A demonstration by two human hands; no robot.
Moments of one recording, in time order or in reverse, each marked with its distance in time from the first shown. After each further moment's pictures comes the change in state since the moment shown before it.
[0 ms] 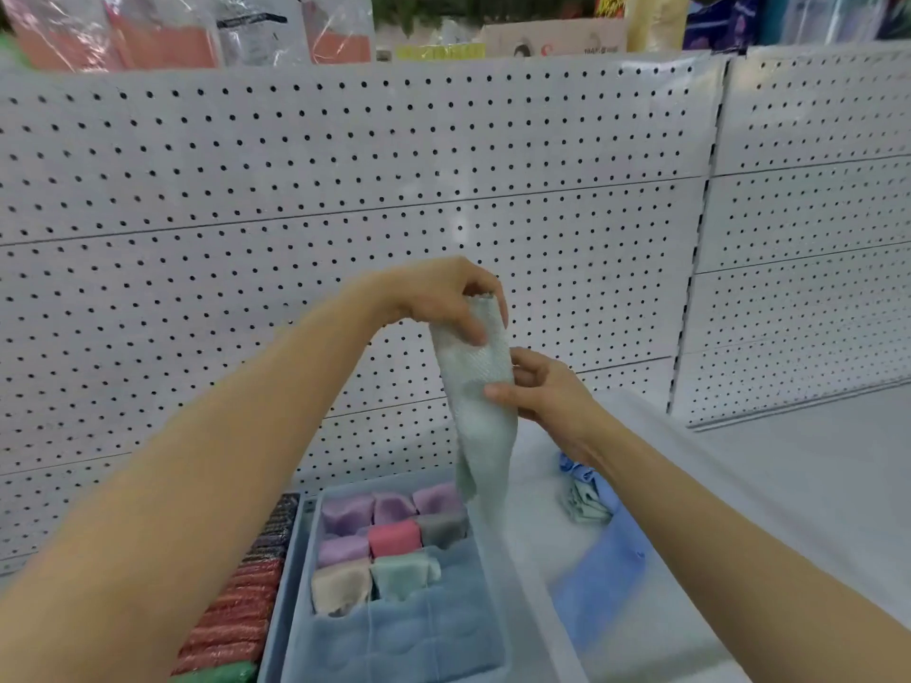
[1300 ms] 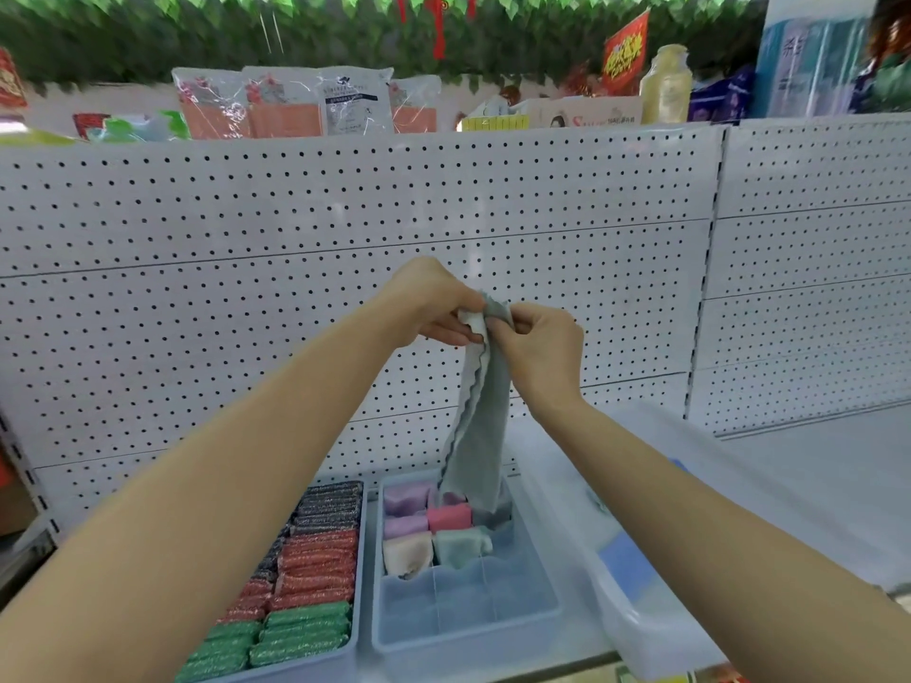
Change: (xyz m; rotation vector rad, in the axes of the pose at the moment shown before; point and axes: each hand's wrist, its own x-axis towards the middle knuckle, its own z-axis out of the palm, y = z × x) left_hand -0.124 0.009 -0.018 -0.552 0.435 -0.293; right_hand -0.031 -0.082 0.125 -0.495 0.597 -0.390
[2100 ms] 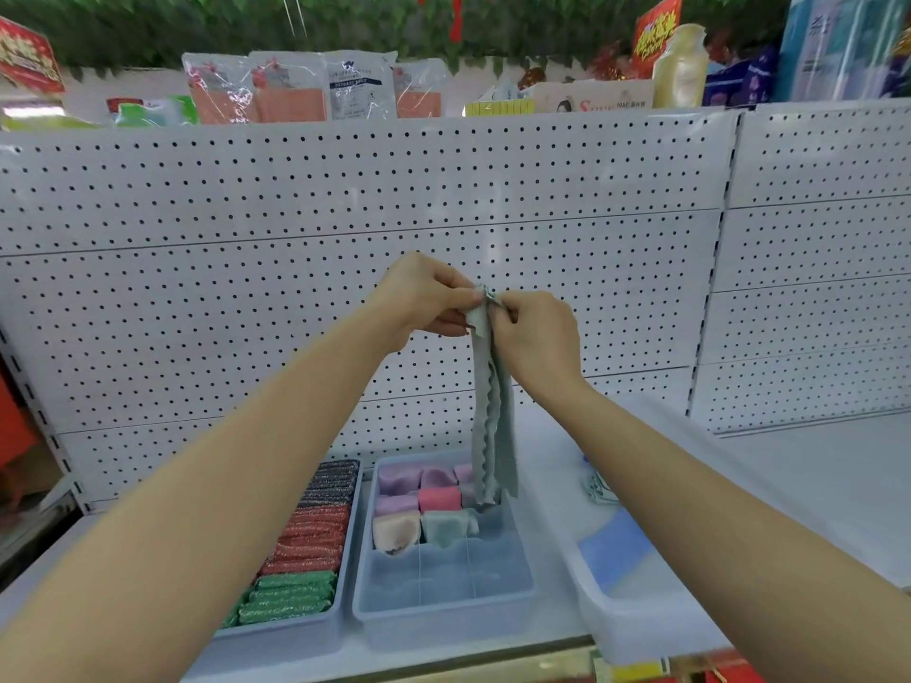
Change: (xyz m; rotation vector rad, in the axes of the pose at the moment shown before) left_hand -0.012 -0.009 0.019 -0.055 0.069 0.123; right_hand 0.006 0.000 -0.024 -0.296 -0.139 -0.125
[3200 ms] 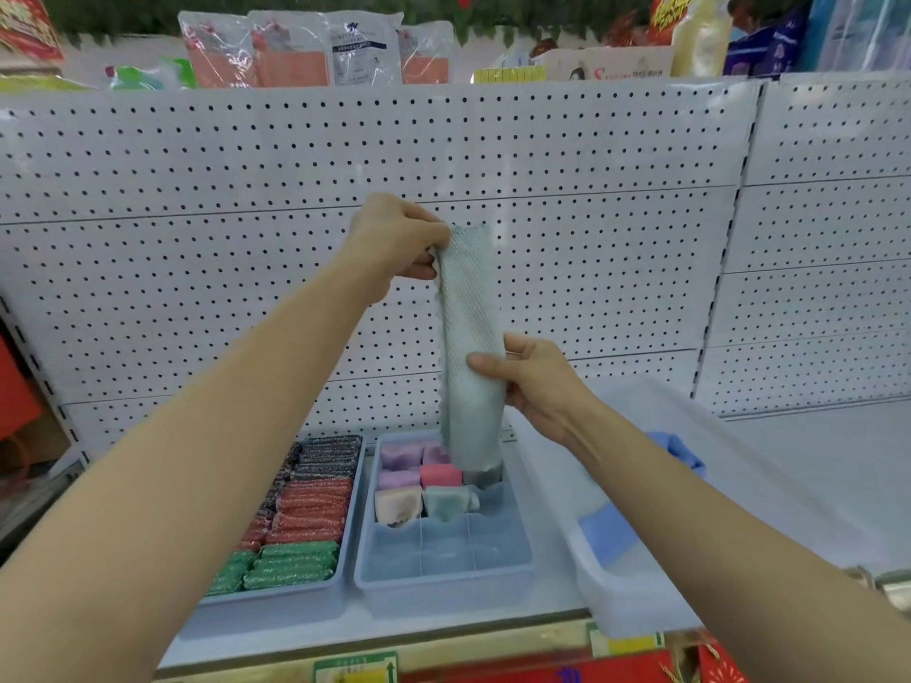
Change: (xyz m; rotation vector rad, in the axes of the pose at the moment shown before) left_hand 0.009 0.007 -0.025 0.023 0.233 0.016; right_hand -0.041 0.037 0.013 0.989 -0.531 0.478
